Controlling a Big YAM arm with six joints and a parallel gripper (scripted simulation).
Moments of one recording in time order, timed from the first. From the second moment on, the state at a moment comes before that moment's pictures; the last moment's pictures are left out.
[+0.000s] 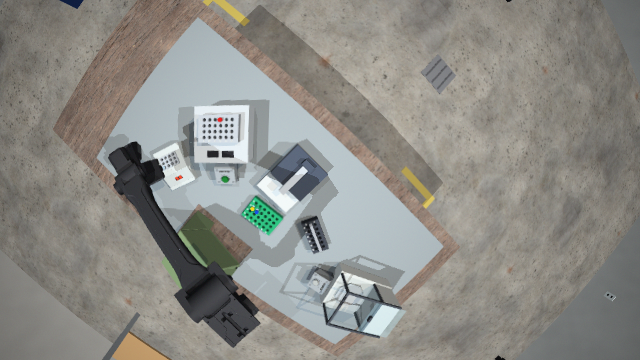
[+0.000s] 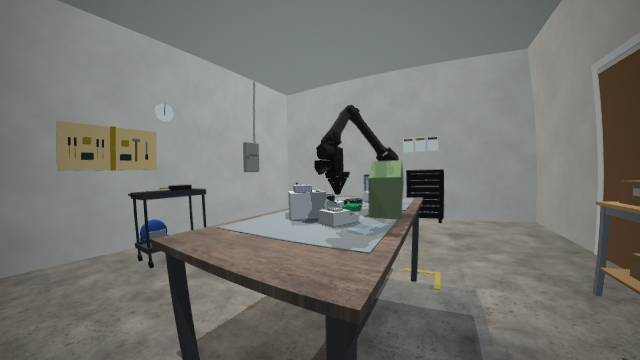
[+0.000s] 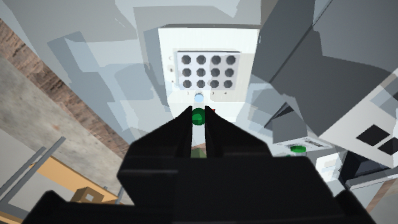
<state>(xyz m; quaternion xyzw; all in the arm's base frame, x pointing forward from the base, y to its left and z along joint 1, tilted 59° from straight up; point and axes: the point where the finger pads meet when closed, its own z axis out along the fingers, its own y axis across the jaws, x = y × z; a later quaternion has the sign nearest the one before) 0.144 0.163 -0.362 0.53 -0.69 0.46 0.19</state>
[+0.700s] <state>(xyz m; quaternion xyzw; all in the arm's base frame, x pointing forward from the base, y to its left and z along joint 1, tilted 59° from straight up) 0.144 0.163 -0.360 0.53 -0.69 0.46 0.18</state>
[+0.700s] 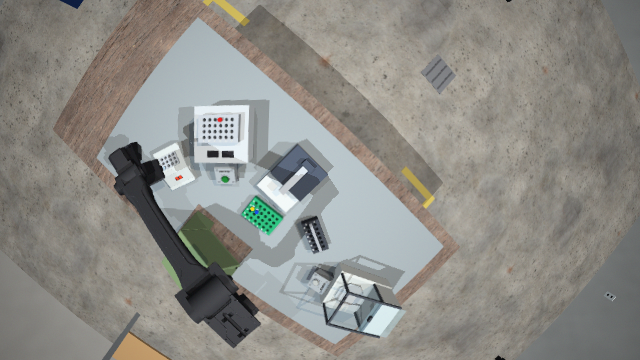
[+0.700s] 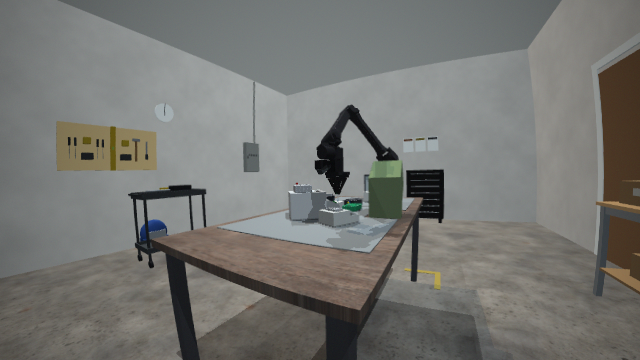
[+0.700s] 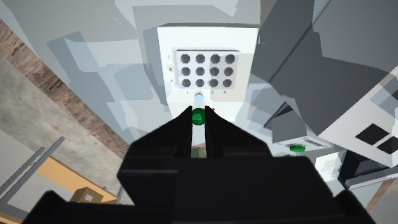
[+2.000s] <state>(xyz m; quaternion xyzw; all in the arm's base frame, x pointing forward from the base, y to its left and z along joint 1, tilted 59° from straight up) 0.149 0.155 -0.365 0.53 -0.69 0.46 0.18</state>
